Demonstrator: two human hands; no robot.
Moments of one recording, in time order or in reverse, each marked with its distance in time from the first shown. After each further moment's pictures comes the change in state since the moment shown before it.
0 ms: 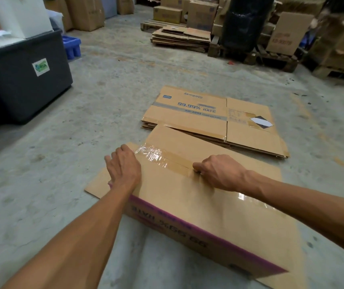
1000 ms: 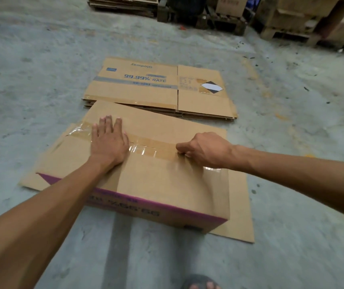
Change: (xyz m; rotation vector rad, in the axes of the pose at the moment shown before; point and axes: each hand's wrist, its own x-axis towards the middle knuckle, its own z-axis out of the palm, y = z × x) left_hand -0.029 0.093 0.039 0.011 -0.276 0.467; right_hand -0.104 0.049 0.015 -0.012 -0.073 0.119
